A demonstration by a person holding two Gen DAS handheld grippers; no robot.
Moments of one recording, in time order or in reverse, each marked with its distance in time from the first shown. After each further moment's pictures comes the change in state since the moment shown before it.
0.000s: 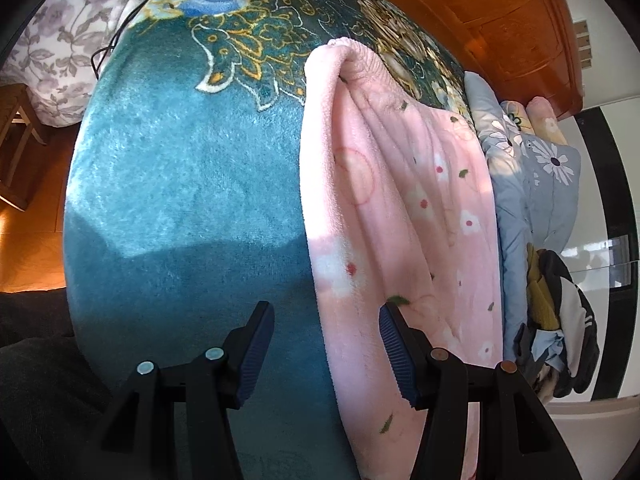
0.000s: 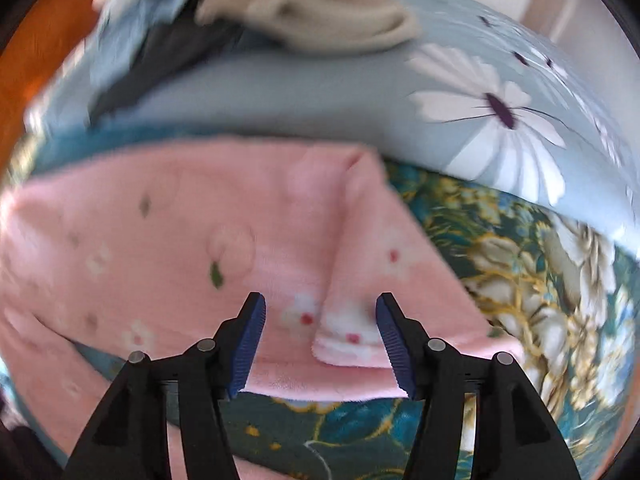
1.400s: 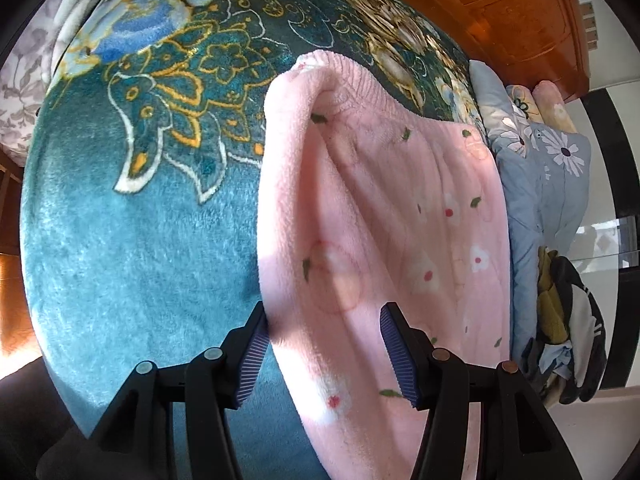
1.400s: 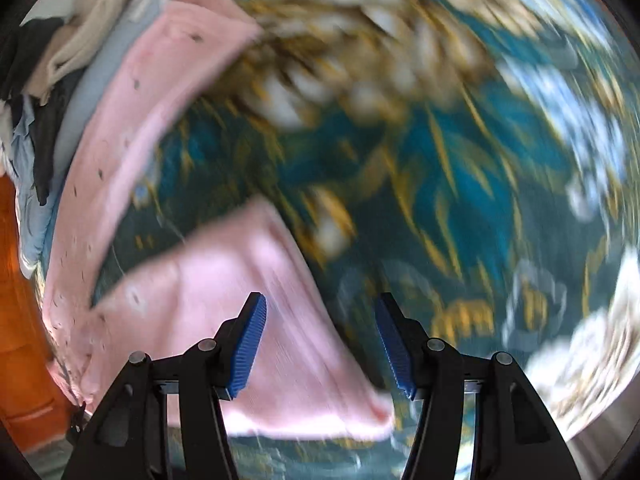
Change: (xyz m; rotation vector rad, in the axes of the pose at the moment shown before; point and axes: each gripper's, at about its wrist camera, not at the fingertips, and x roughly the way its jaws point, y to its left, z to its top) left arm 0.040 -0.020 0.081 0.056 0.076 0.029; right arm -0.043 -0.135 -0.219 0.854 0.322 0.193
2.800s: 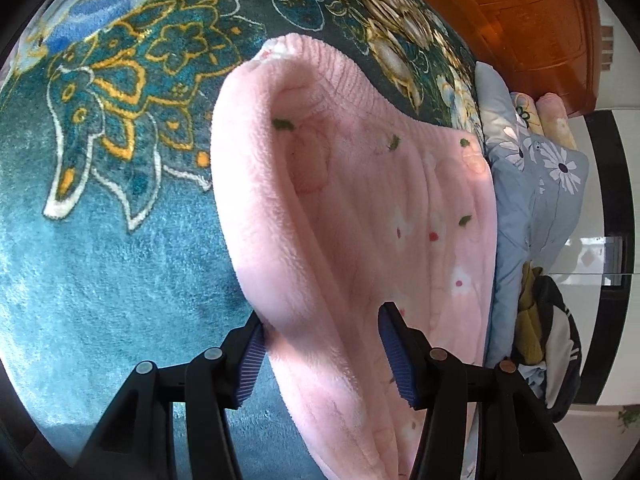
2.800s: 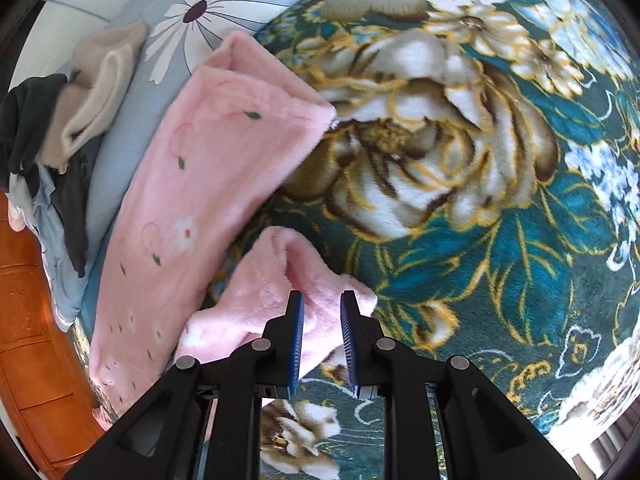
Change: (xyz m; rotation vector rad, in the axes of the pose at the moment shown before) left arm 0.022 -0.009 0.025 -0.081 0.066 -0.059; right arm -0.011 0.056 0.082 0.248 -0.087 0.083
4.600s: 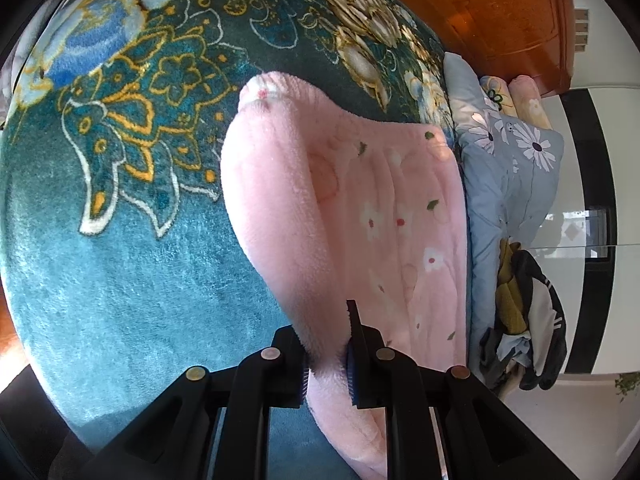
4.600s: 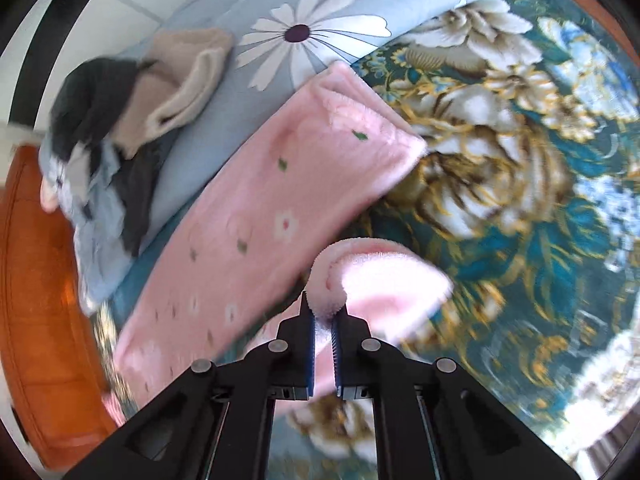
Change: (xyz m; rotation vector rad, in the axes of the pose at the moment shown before) left arm -0.050 -0.002 0.001 0.091 0.032 -0.068; right arm -0.056 0.076 -0.027 0.327 -0.210 -0.018
